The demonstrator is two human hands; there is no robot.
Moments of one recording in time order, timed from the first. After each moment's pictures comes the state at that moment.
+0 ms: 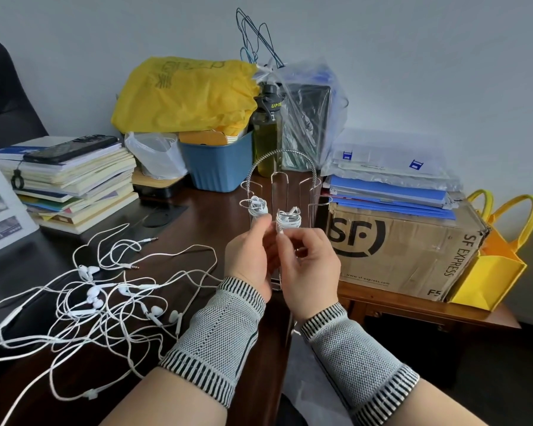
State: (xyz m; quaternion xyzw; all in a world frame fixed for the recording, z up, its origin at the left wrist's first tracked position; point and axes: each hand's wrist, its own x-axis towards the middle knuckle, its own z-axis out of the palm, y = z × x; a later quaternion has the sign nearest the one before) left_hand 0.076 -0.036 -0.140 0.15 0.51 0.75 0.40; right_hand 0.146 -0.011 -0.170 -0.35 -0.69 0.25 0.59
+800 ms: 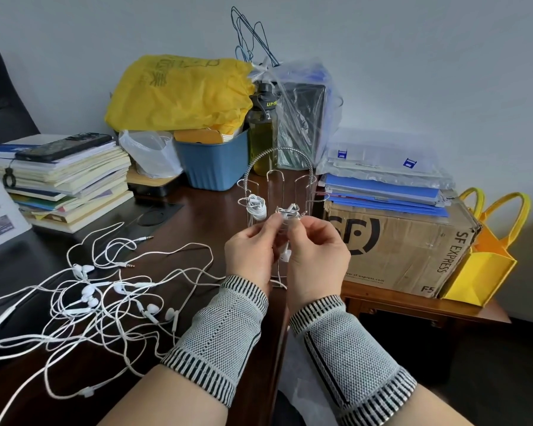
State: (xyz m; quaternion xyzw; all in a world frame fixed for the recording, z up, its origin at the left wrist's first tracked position) left_hand 0.087 -0.039 -0.133 0.19 0.54 0.74 0.35; right_hand 0.146 -0.025 -0.135 -0.40 -0.42 0.54 0.62
